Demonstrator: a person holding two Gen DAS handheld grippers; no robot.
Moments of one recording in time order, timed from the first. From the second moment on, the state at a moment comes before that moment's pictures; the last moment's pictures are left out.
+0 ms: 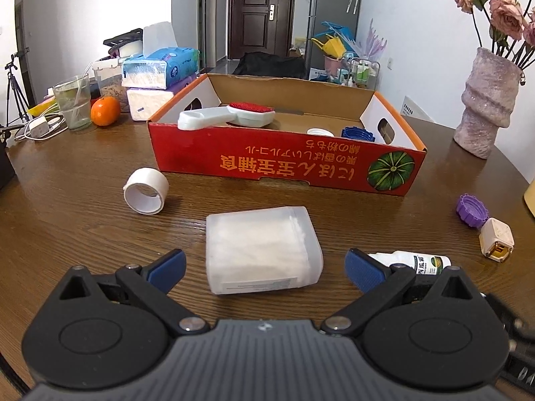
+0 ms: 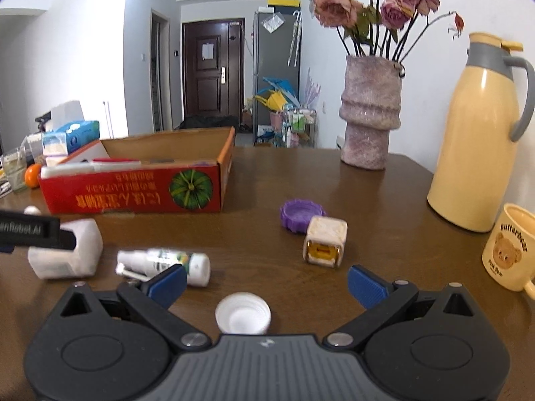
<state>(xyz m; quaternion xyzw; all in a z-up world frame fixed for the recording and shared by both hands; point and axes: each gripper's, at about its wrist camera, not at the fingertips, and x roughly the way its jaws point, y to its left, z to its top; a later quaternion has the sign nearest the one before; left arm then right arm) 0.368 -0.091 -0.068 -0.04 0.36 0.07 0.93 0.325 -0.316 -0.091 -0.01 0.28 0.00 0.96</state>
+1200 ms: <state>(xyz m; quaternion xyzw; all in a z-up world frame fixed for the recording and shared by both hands) 0.403 -0.095 -0.104 -0.03 0.38 0.11 0.92 0.333 -0.313 -0.121 0.01 0.32 0.01 0.95</state>
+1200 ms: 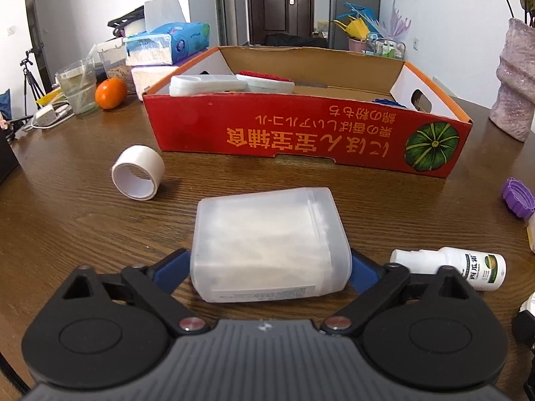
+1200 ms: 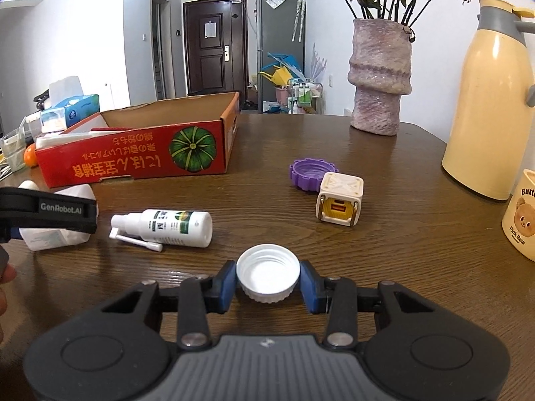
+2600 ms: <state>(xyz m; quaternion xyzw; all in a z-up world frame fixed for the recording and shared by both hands) 0.372 -0.089 -0.082 0.00 0.33 0.06 0.94 0.317 -0.294 -0.111 0.02 0.26 0.00 0.96</state>
